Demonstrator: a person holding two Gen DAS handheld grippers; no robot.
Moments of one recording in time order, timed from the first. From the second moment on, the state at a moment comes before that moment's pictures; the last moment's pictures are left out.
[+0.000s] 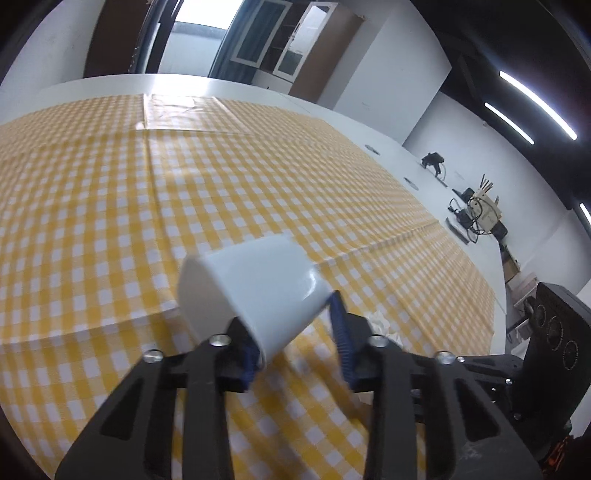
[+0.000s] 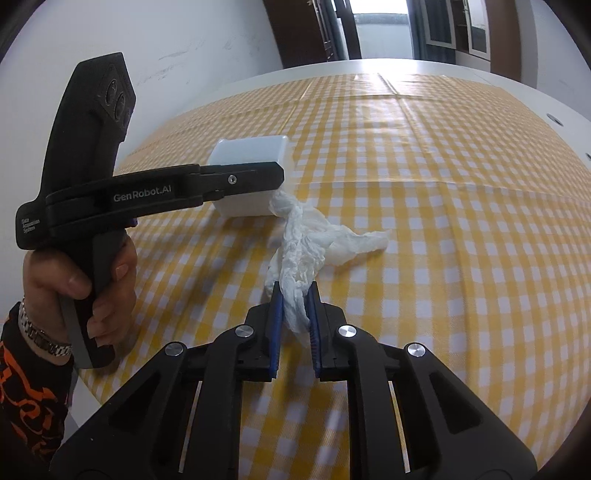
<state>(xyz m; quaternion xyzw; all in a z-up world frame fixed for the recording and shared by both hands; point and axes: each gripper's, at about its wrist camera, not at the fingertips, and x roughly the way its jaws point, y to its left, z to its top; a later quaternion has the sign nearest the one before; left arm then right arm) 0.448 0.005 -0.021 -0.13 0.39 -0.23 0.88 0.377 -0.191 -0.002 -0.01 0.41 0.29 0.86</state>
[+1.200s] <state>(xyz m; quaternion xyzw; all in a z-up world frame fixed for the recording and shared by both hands) 0.192 -0.035 0.042 -0.04 0.28 -0.09 0.96 0.204 -0.251 0.043 -0.02 0.32 0.34 0.89</state>
